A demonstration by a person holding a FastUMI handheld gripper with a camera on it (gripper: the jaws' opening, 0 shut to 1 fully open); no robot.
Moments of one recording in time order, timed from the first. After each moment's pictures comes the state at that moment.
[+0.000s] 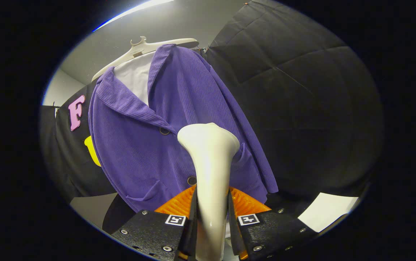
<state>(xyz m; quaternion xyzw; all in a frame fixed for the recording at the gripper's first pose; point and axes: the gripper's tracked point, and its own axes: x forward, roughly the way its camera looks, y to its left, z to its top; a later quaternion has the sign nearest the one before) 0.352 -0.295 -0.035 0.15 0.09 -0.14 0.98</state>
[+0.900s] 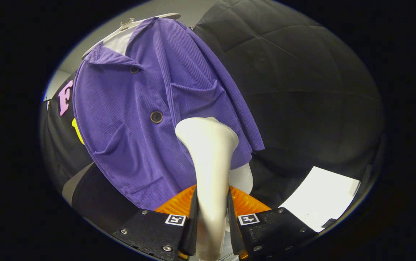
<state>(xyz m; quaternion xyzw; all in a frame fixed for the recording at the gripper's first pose) 0.316 -0.306 -0.168 0.17 0.20 -0.17 0.95</state>
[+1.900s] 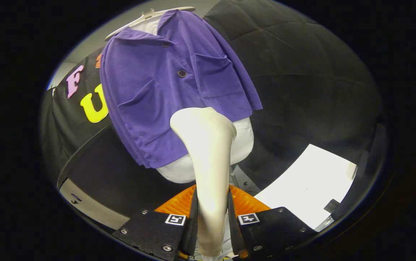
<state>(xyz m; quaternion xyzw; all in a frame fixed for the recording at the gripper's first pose) 0.211 -0.213 -0.193 0.15 0.24 -0.13 0.95</state>
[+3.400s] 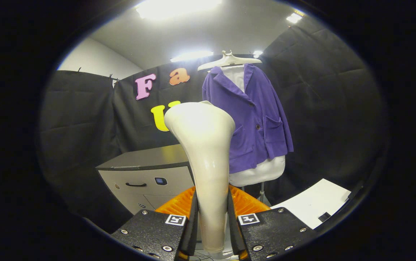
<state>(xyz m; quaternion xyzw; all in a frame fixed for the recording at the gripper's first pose) 0.086 -0.029 -0.055 0.06 0.10 0.01 0.99</state>
